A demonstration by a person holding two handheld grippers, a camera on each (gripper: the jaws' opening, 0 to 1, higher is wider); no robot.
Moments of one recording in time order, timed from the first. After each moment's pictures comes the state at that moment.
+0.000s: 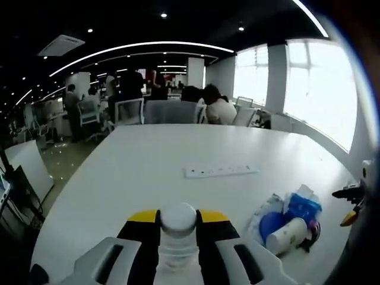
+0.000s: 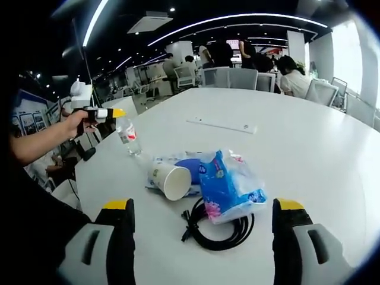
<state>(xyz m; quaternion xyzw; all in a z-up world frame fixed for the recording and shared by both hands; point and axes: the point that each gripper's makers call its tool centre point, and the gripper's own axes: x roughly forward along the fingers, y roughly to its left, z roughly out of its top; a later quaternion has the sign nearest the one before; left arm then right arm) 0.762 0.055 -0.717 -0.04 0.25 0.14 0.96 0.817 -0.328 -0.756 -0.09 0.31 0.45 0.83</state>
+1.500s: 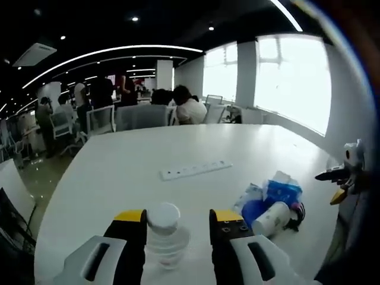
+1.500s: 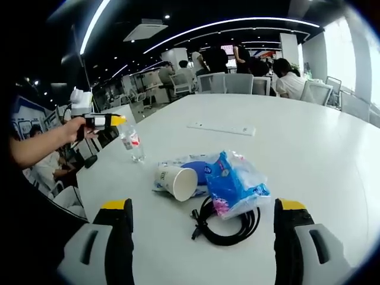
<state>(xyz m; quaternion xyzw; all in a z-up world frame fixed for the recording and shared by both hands) 0.760 0.037 -0.711 0.00 0.24 0.01 0.97 0.797 -0.332 -0.749 -0.06 0.30 0.44 0.84</state>
